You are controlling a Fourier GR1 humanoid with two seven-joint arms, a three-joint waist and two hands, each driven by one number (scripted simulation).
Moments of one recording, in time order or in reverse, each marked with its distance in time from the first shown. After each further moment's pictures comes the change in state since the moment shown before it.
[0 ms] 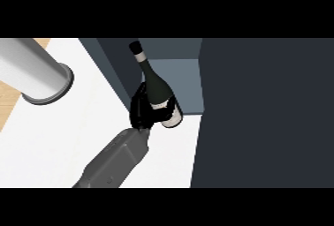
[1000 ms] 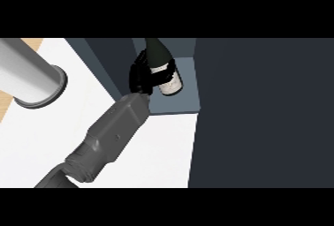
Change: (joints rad) left arm -0.374 0.001 0.101 0.378 0.068 -0.035 0.102; right arm 0.052 0.013 0.025 0.026 0.010 0.040 -0.085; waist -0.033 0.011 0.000
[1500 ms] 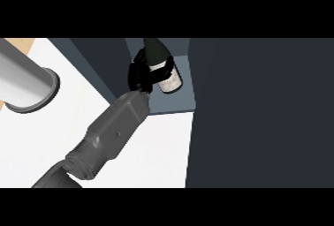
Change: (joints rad) left arm -0.032 -0.001 -0.009 0.050 0.048 -0.004 -0.012; right arm -0.059 0.003 0.017 0.039 -0.004 0.005 -0.009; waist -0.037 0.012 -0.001
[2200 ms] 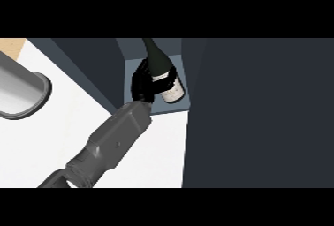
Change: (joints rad) left arm 0.085 0.000 -0.134 -0.087 0.091 0.052 -0.027; right arm -0.026 0.010 0.024 0.025 -0.001 0.003 -0.007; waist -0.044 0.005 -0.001
